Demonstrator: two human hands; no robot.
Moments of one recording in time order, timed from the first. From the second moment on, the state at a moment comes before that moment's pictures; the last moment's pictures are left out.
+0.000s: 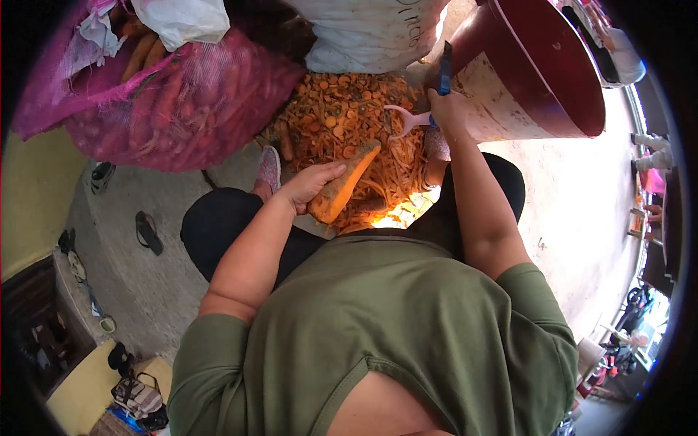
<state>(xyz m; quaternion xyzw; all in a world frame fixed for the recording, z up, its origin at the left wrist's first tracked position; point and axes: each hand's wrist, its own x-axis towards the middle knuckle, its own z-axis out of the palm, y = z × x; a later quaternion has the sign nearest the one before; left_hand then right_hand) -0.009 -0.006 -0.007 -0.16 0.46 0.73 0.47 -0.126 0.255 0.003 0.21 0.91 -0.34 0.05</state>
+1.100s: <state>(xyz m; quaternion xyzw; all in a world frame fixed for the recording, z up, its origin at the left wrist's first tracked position) -0.013 -0.003 -0.001 -0.19 0.49 0.72 0.46 -0.072 0.175 0.032 0.03 0.90 -0.35 0.24</state>
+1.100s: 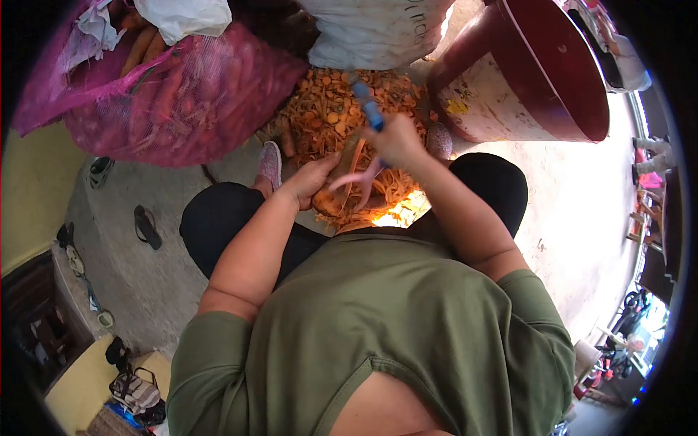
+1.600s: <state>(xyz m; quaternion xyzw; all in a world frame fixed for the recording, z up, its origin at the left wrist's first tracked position) -0.009 -0.003 -0.019 -0.17 0.44 0.76 0.44 -0.063 0.170 0.035 -0.01 0.90 -0.38 0.23</state>
